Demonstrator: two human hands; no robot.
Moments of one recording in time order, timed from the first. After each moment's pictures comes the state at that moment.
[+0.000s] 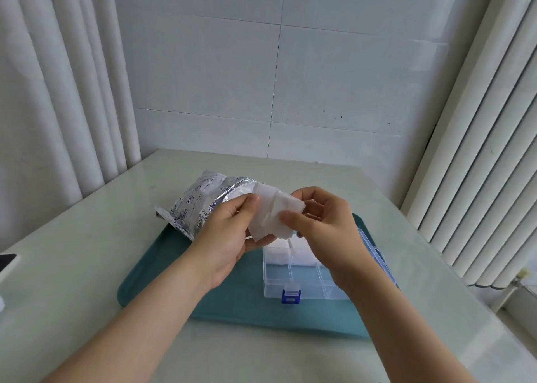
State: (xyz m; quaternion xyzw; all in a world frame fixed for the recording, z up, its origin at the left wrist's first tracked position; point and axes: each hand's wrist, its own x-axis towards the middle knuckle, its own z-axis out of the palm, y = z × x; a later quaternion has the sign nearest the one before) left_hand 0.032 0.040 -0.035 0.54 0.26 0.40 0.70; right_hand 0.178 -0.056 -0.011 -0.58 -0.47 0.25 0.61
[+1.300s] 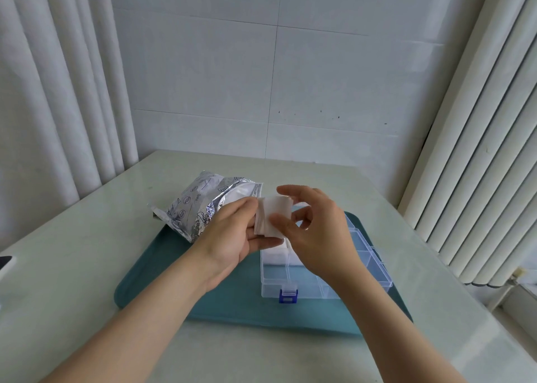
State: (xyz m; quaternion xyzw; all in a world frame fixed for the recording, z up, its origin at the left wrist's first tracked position) left_hand 0.033 0.036 -0.033 0.56 0.24 0.36 0.71; right_hand 0.182 -0.047 -0.026 -0.65 -0.57 0.04 0.51
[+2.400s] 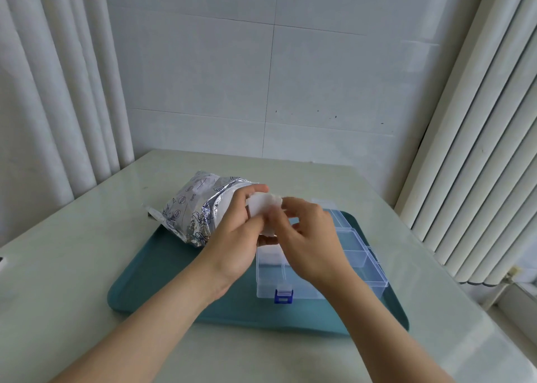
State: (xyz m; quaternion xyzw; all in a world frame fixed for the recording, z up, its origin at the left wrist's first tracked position) left_hand 0.042 0.019 -0.035 0.63 0.22 0.40 0.63; right_hand 0.163 -0.050 -0.024 -0.67 -0.56 0.07 0.48
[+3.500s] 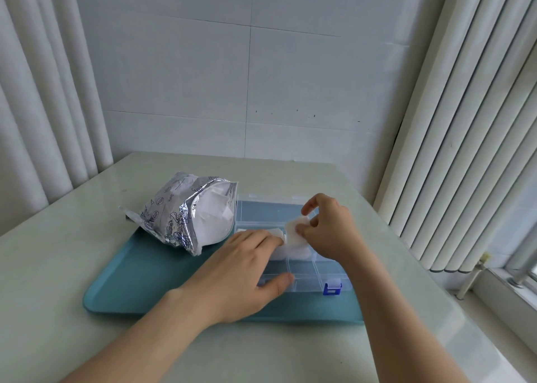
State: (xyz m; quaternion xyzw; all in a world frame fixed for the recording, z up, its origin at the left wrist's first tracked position) left_hand 0.044 -0.005 -0.061 0.96 0.19 0.19 0.05; right_hand 0.256 -0.061 -0.031 -0.81 -0.47 0.07 0.36
